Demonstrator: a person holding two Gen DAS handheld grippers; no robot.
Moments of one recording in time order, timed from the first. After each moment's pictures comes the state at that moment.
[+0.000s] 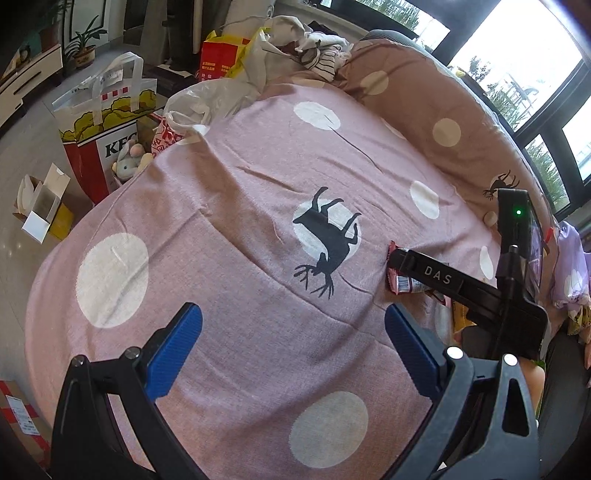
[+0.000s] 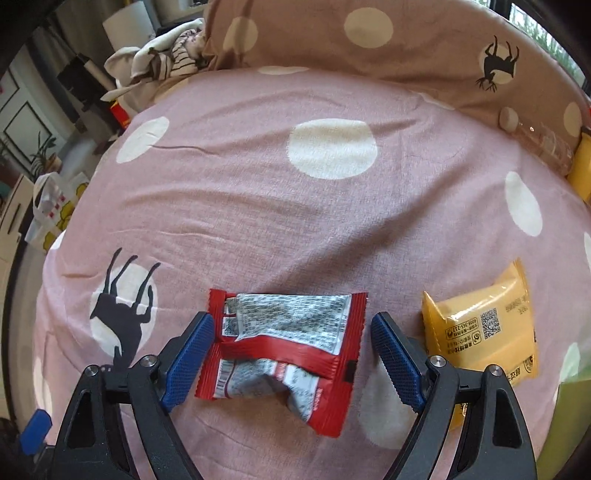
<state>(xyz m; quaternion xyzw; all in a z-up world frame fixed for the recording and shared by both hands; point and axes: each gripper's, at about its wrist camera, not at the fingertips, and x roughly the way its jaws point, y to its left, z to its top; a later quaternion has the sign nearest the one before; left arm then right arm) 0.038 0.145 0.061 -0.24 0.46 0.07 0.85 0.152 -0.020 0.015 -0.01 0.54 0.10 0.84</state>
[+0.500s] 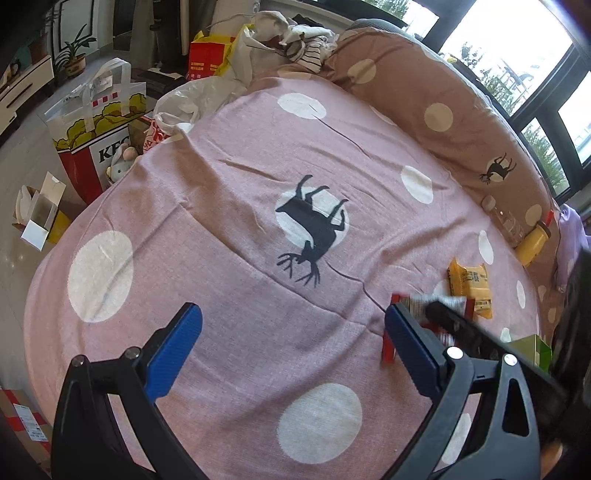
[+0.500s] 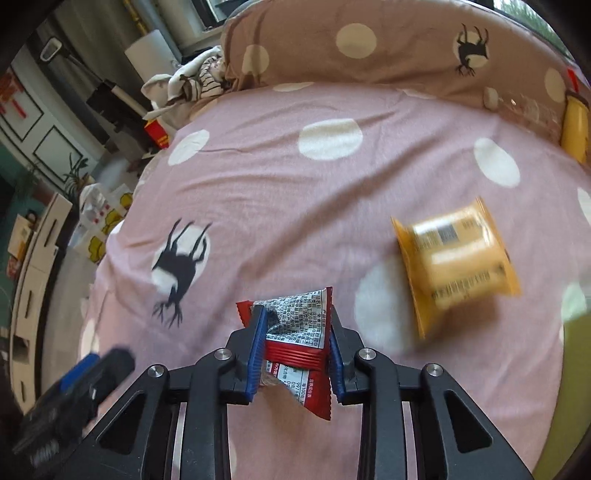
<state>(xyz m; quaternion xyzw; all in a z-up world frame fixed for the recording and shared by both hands) 0.040 0.127 0.061 -0.21 0.48 0.05 0.85 0.076 -0.056 0.046 0.07 0.52 0.14 0.84</state>
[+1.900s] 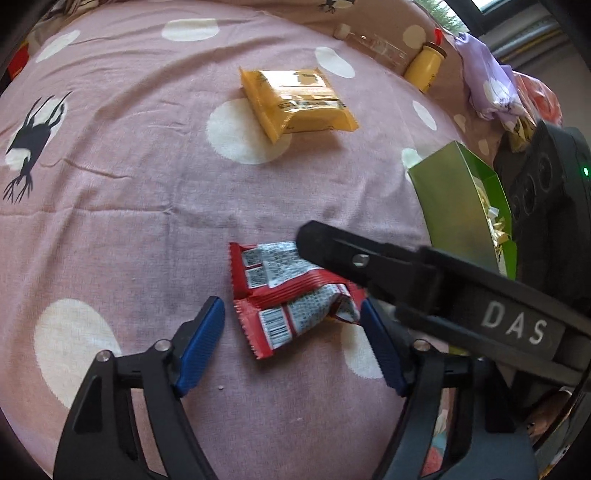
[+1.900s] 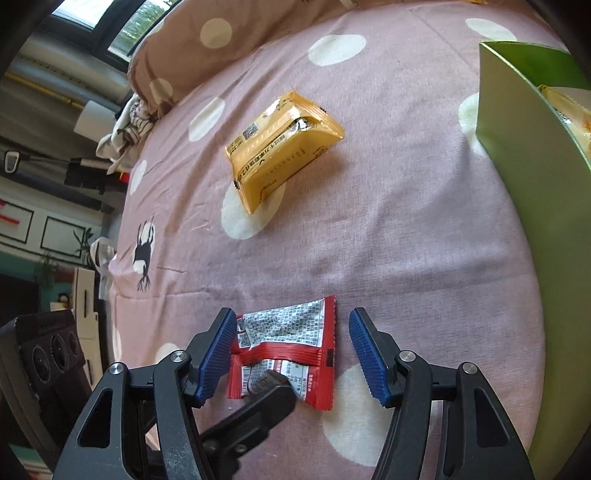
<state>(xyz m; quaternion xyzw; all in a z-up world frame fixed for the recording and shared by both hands) 0.032 -0.041 0.023 -0.10 0.59 -0.22 0.77 0.038 -0.173 0.012 0.25 0.56 0.10 0.78</state>
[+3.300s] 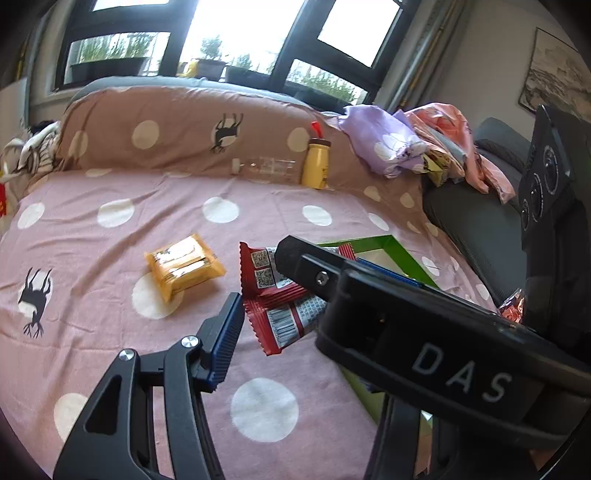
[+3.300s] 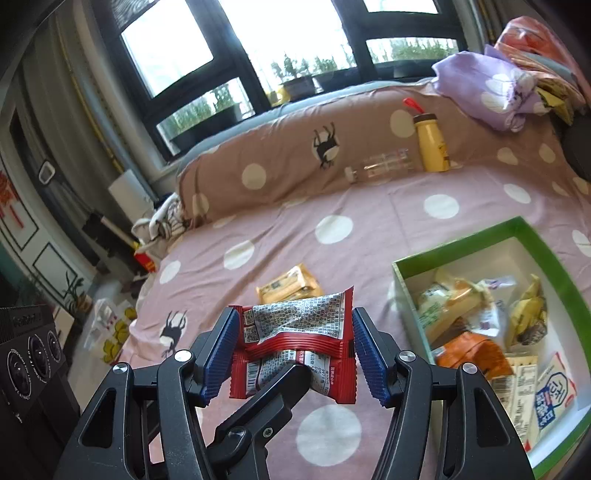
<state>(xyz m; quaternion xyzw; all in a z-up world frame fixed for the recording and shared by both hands) -0.019 -0.100 0.131 -0.06 0.34 -0.31 0.88 -0.039 -0.211 0.141 0.18 0.33 0.03 0.93</state>
